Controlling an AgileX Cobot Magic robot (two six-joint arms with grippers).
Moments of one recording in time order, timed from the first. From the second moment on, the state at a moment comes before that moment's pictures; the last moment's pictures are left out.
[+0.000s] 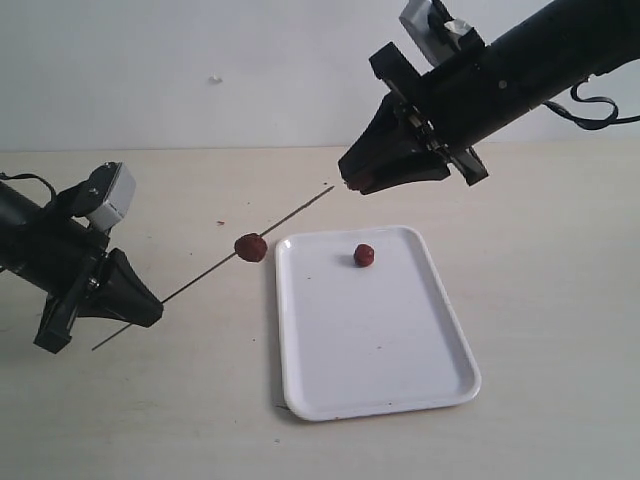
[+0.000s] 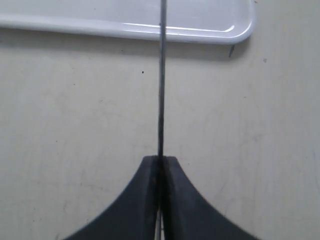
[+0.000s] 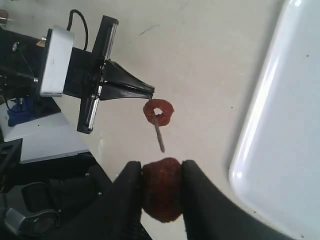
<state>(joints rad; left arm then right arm) -0.06 1.92 -1.06 -0.88 1.01 1.98 0.07 1.85 -1.41 1.00 1.22 -0.44</state>
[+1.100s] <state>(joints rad) -0.06 1.92 -1.06 -0.88 1.01 2.00 0.11 1.90 -1.41 1.07 1.22 -0.48</state>
